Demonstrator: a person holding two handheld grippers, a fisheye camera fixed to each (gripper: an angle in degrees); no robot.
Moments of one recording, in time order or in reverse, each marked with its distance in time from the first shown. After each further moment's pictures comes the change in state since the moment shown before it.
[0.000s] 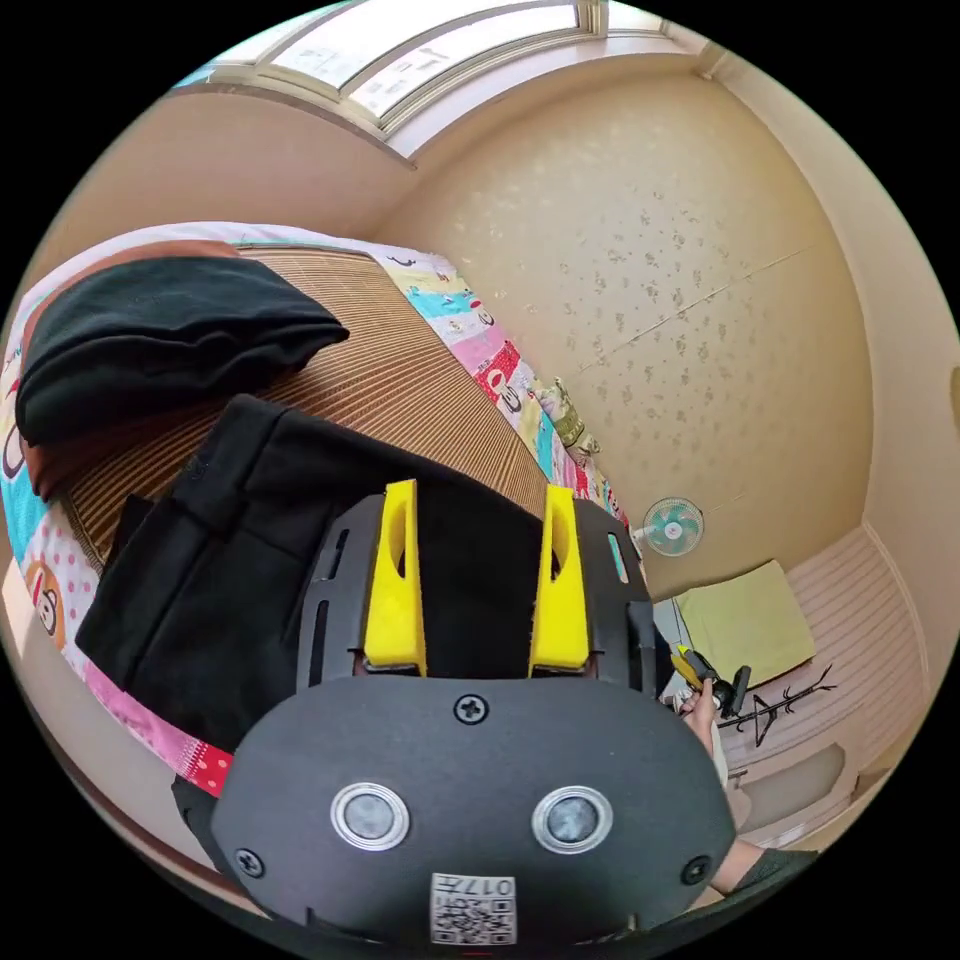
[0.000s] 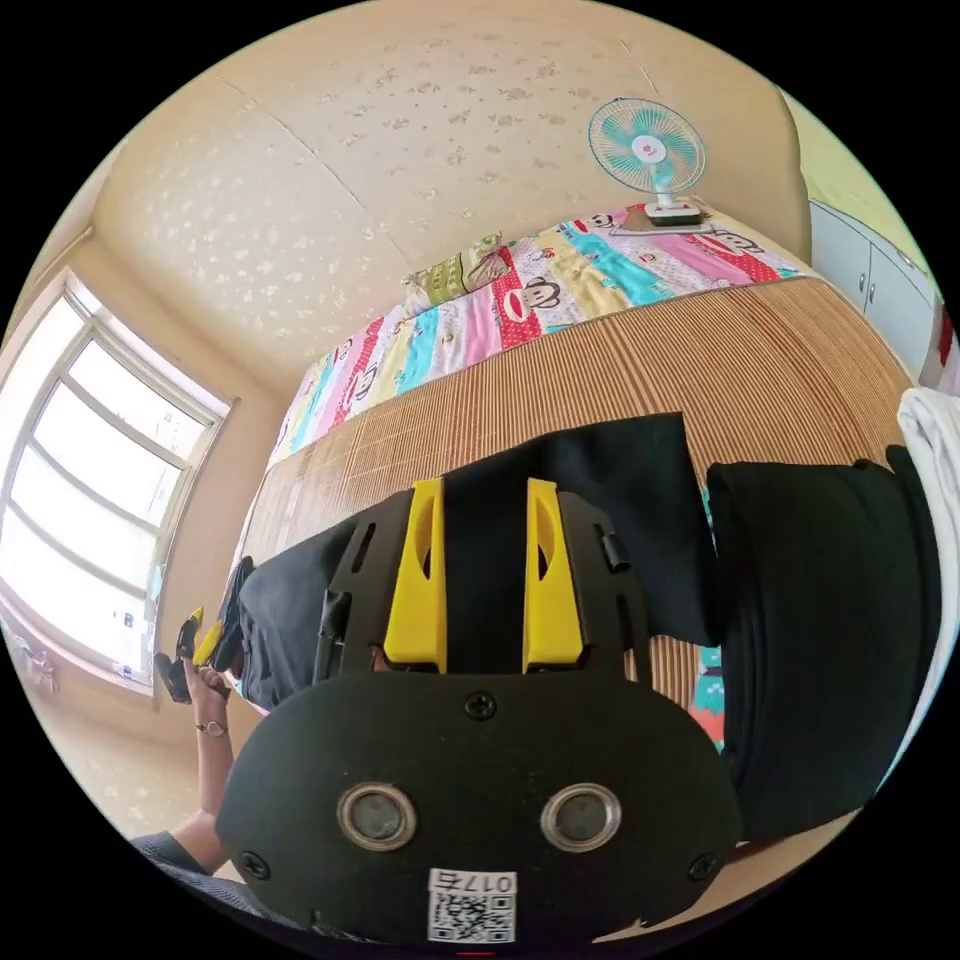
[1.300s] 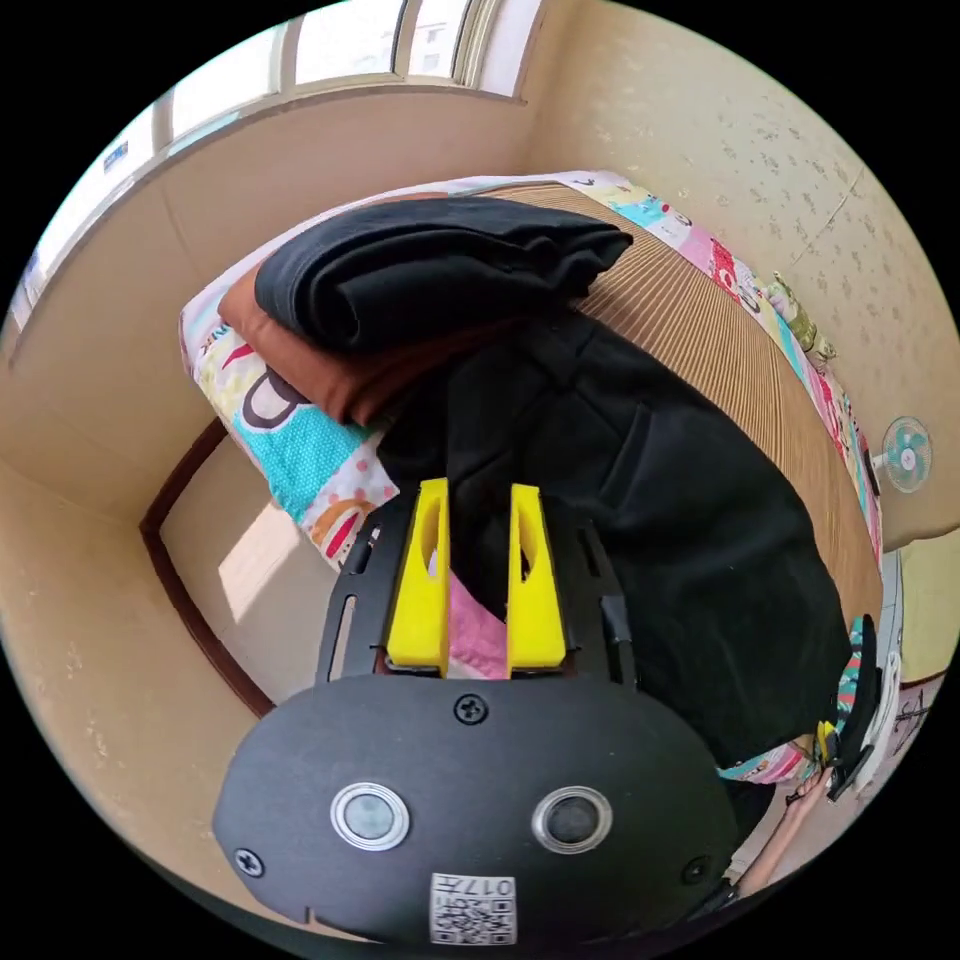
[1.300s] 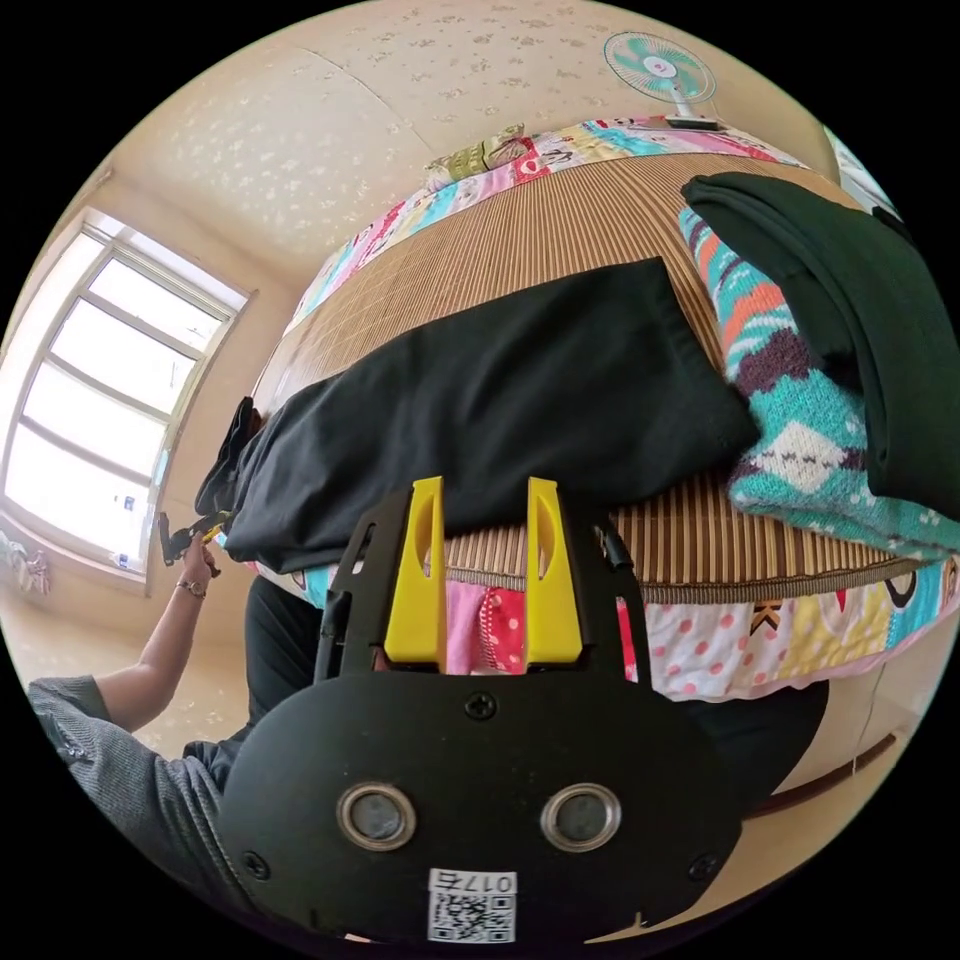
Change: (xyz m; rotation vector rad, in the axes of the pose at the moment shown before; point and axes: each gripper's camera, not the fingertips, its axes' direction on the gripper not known) left arm -0.274 -0.046 -0.069 -0.191 -0.523 0.121; right arm 0.087 0.253 0.019 -0.200 -0.014 -0.017
